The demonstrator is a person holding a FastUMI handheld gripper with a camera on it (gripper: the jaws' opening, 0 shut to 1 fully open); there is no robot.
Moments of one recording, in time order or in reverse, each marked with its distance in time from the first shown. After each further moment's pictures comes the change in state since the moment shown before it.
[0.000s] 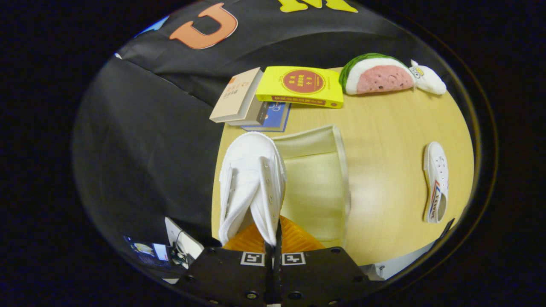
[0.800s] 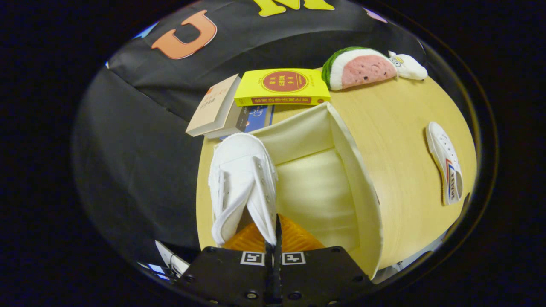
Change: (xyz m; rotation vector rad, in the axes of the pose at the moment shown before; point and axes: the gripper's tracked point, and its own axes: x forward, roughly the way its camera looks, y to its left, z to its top) arm 0.057 -0.010 -0.006 0.085 -0.175 -0.078
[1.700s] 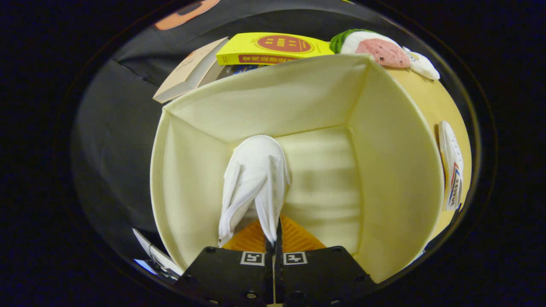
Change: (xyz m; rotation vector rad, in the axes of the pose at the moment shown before) arm 0.077 -0.004 -0.022 -0.073 0.218 -0.125
